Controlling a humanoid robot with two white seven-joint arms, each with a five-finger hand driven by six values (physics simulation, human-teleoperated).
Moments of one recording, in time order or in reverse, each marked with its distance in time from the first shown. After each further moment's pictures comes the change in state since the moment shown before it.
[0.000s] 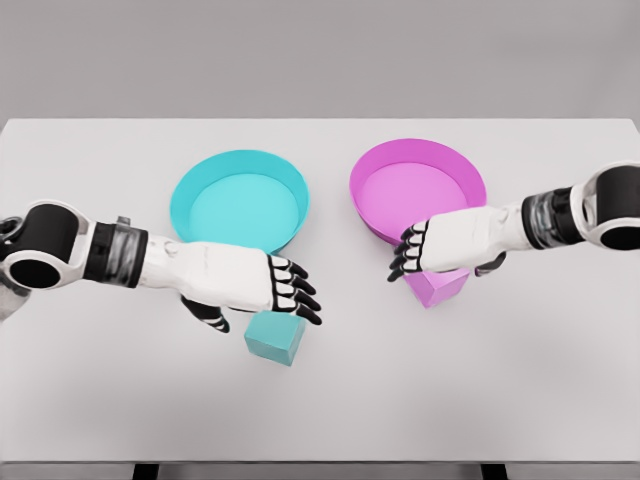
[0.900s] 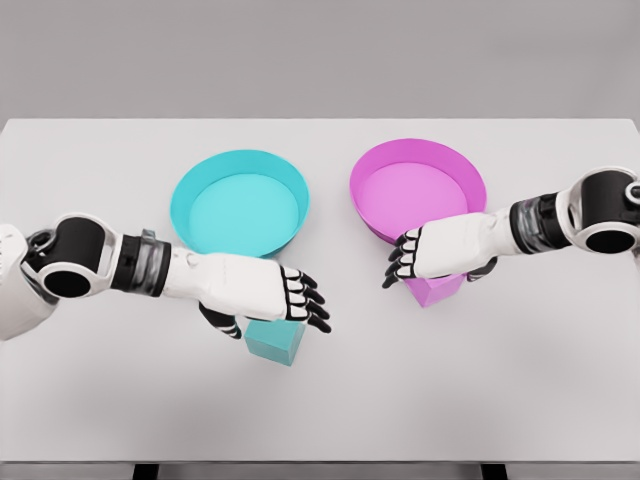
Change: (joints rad) left arm 0.043 -0.072 0.000 0.060 -0.082 0.000 0.000; right arm 0.000 0.031 0.022 0.021 0.019 -0.001 0.002
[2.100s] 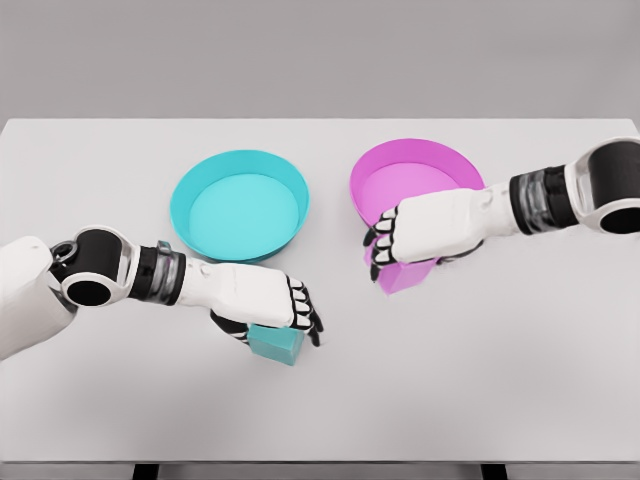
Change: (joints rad) left arm 0.040 -0.053 0.002 0.054 -0.060 0.003 0.001; right arm -0.071 -0.020 -0.052 -0.126 -0.138 0.000 -0.002
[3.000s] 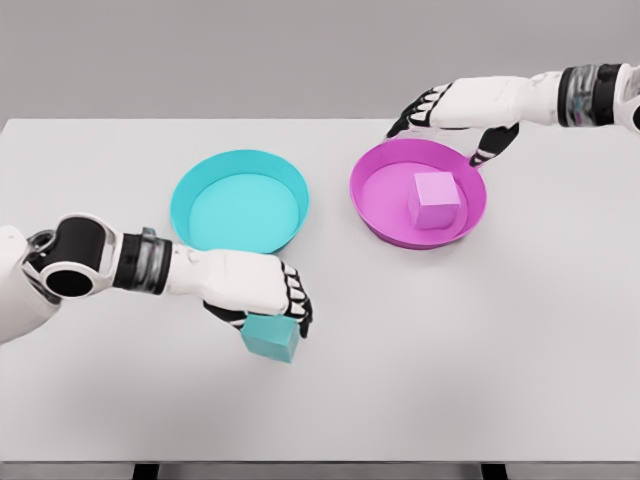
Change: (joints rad) left arm -0.014 0.038 0.040 -0.044 0.047 -0.003 -0.001; right arm -0.061 0.124 -0.158 0.485 -0.097 0.000 0.000
